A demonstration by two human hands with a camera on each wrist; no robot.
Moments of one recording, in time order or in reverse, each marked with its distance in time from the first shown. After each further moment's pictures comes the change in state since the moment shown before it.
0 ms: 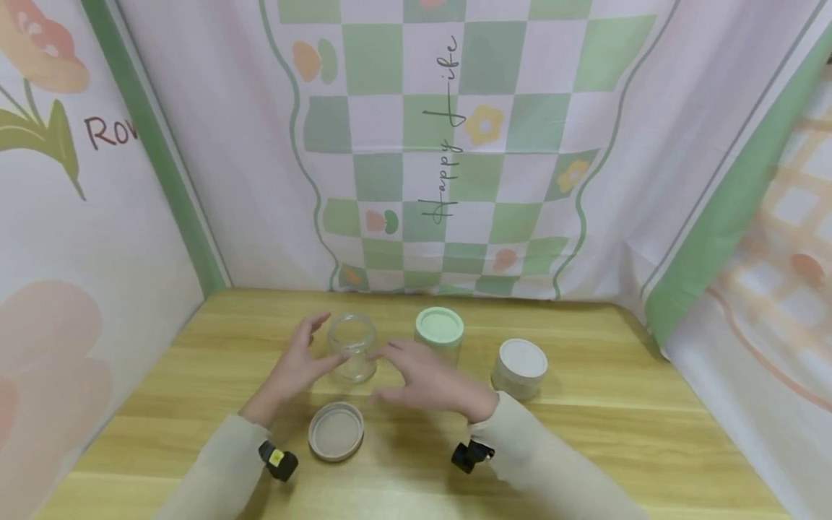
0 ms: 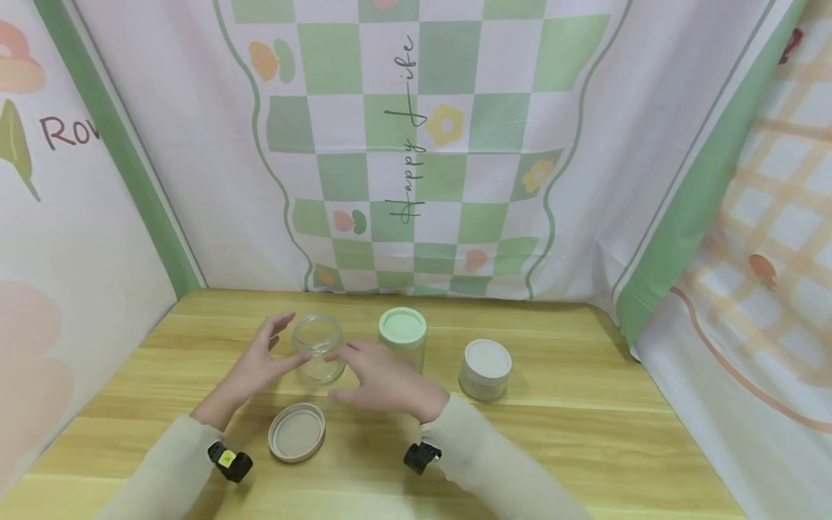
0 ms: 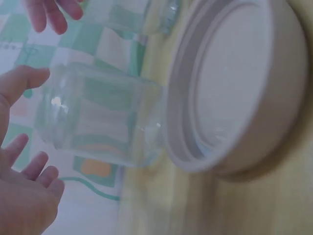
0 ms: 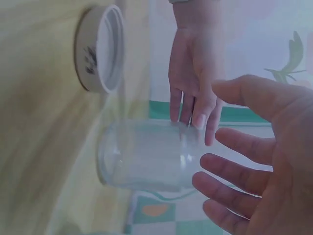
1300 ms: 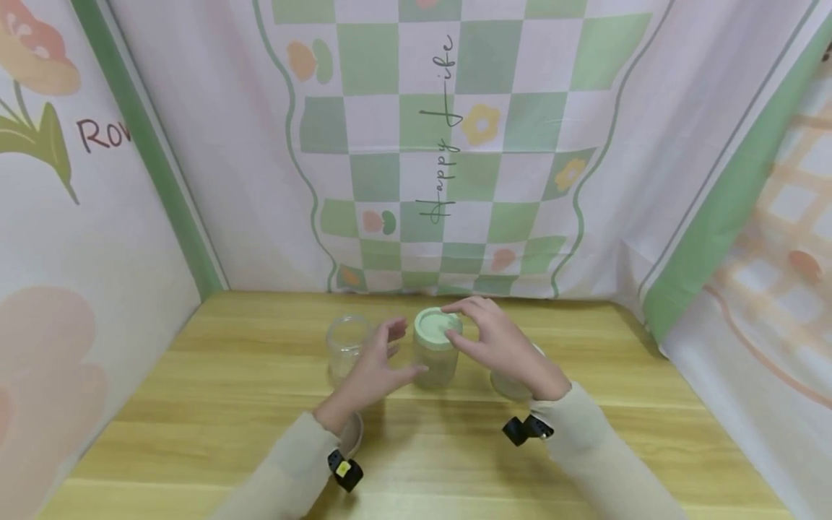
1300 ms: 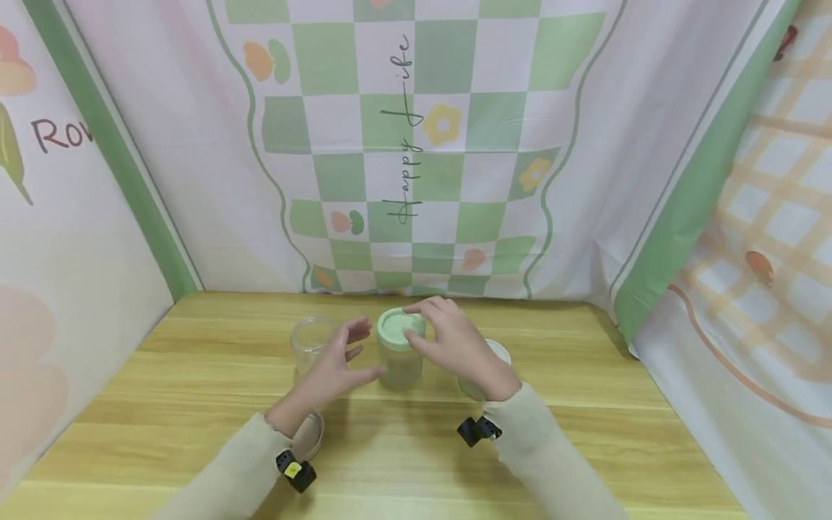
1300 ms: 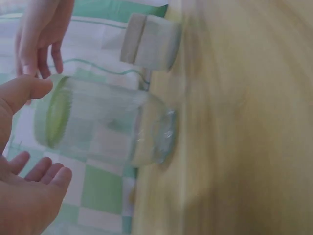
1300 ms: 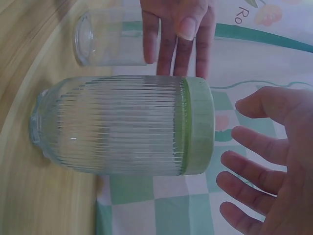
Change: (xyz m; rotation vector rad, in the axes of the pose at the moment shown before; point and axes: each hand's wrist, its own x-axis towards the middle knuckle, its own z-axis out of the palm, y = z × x) left_hand 0.021 0.052 0.097 -0.156 -0.095 0.169; right_hand -0.050 0.058 -0.058 -0.027 0.333 0.161
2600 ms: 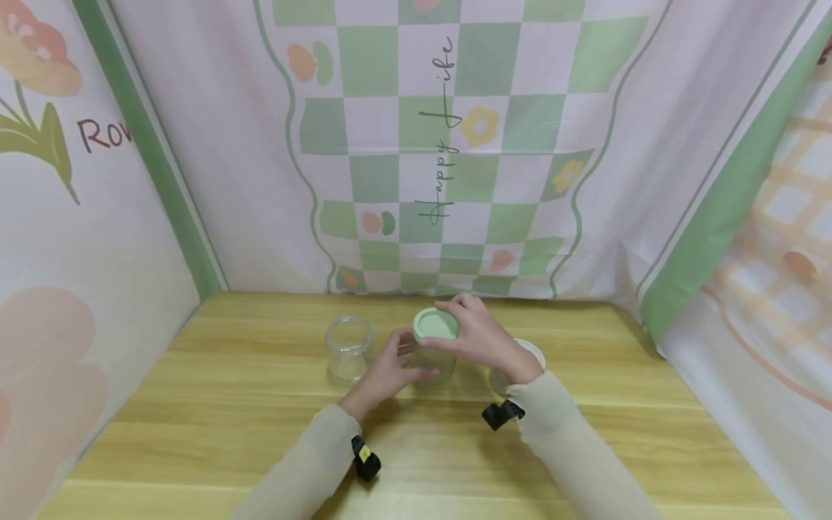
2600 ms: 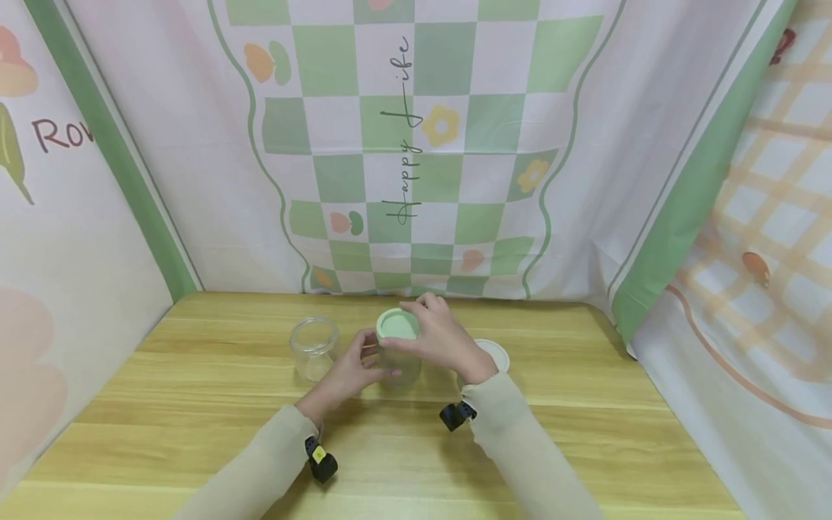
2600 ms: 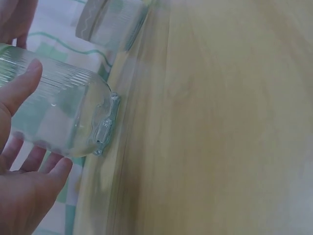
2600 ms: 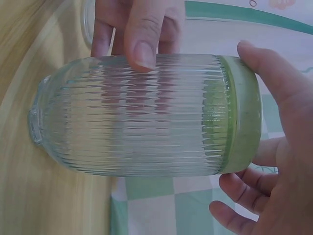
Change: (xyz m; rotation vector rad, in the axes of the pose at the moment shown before) left_hand 0.017 -0.046 0.026 -0.162 -0.063 -0.211; right_hand 0.021 0.012 0.024 -0.039 -0.066 0.134
